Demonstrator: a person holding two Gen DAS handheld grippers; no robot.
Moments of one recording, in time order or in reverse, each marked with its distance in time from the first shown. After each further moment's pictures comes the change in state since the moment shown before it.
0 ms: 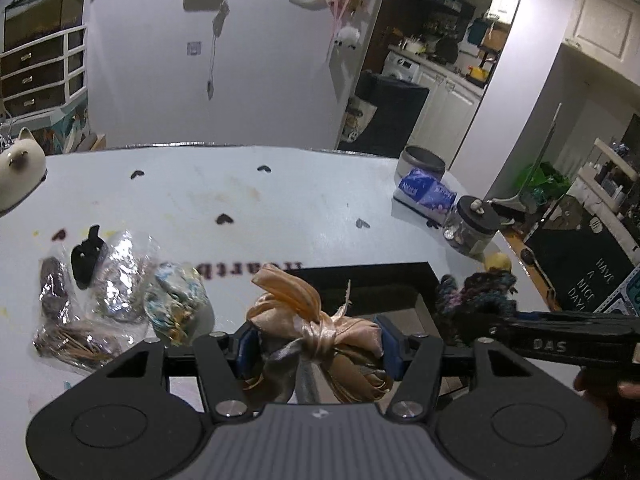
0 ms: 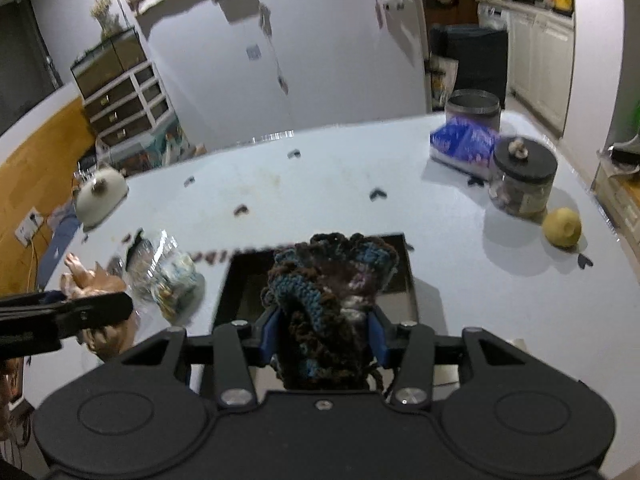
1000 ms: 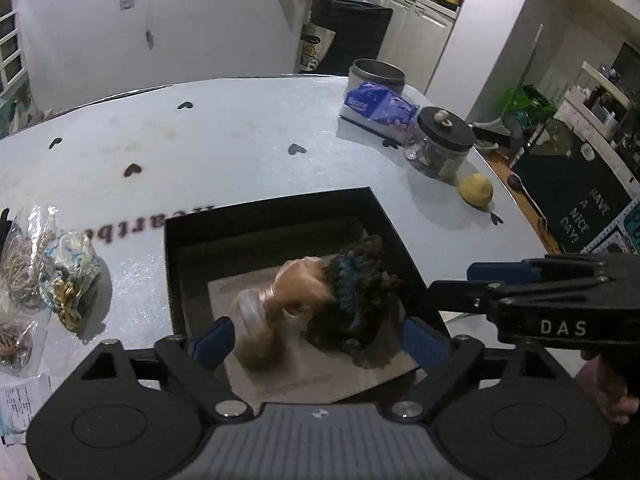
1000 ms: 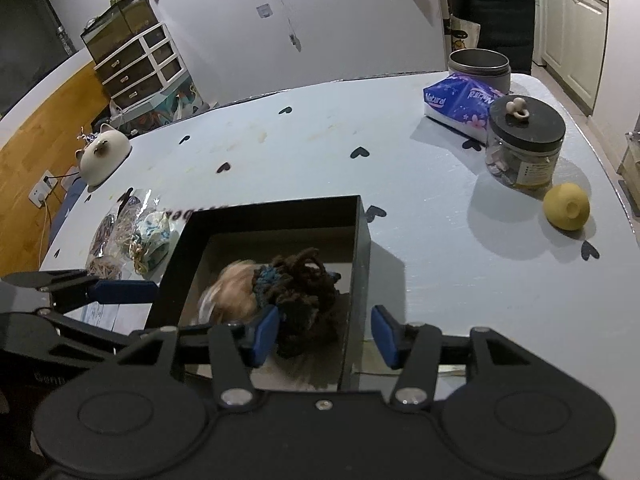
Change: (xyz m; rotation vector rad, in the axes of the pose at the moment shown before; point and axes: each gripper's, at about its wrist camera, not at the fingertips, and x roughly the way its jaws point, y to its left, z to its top) left arm 0.095 -0.084 -0.010 0.103 0.217 -0.031; right arm 0.023 -0.068 0.003 -0.046 0.116 0.085
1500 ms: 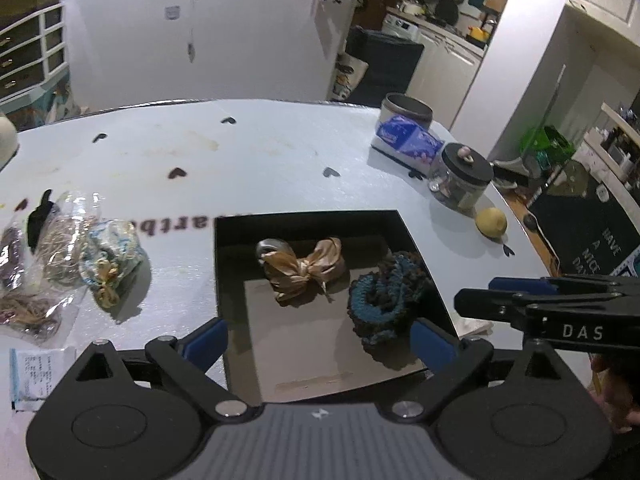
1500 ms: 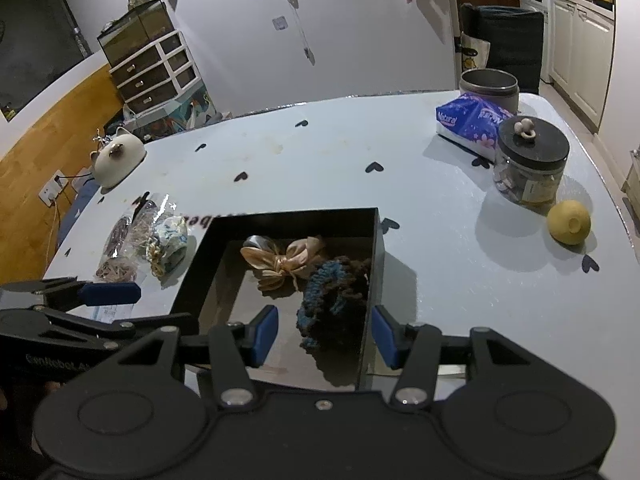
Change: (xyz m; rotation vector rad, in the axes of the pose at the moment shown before) left arm -0.031 0.015 -0.018 -0.093 -0.088 0.047; right arm -0.018 0.012 -0.005 -0.030 -0.048 0.016
